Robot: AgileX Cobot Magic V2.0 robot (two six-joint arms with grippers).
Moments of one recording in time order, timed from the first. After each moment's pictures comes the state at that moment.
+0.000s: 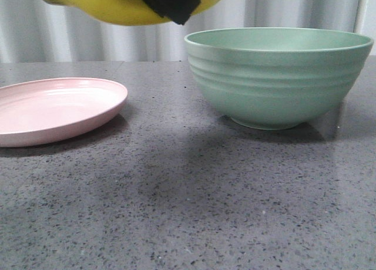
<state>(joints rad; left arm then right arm) -0.91 1.32 -1.18 -0.18 0.74 0.28 0.40 1.40 -1.23 0.59 0.56 -0.15</state>
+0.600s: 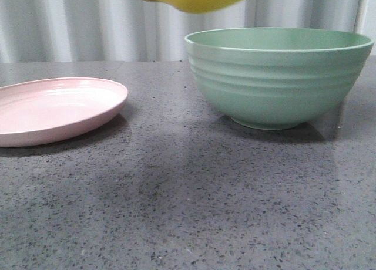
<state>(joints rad) -0.91 1.20 -1.19 -0.11 0.71 0.29 0.22 1.41 -1.32 0.47 0.51 -0.20</state>
